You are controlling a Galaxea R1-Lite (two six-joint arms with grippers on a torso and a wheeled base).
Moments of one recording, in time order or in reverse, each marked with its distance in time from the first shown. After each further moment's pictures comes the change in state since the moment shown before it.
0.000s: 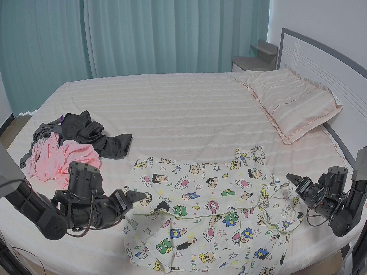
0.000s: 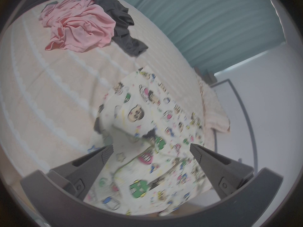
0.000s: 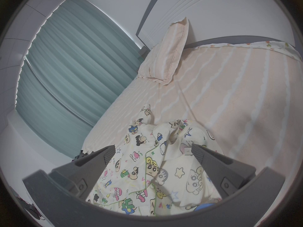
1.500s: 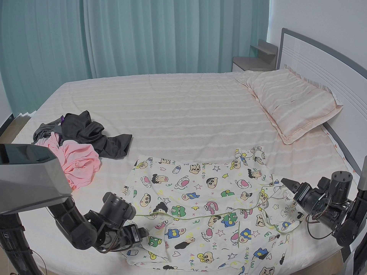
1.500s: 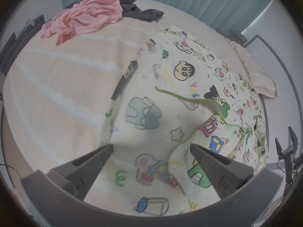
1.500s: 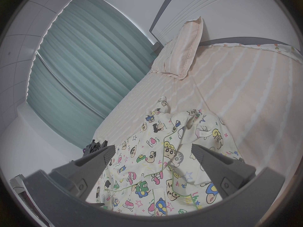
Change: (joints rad) left arm -0.116 0.251 -0.027 0.180 0.220 0.153; right arm 0.122 -0.108 0.111 -0.048 -0.001 -0.002
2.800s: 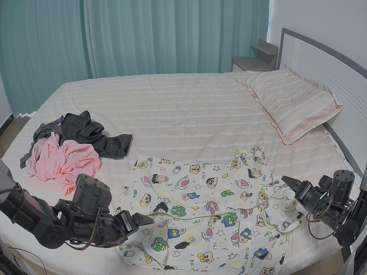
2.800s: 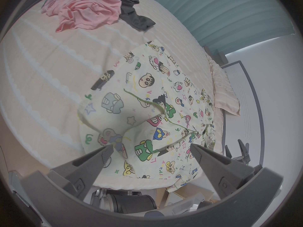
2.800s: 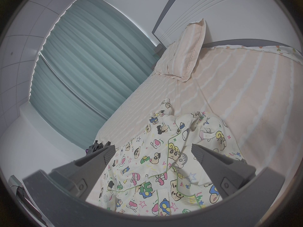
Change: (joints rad) left arm -0.002 -0.324 0.039 0.062 -0.244 -0.194; right arm 0.011 -0.029 0.000 0.000 -0.001 -0.001
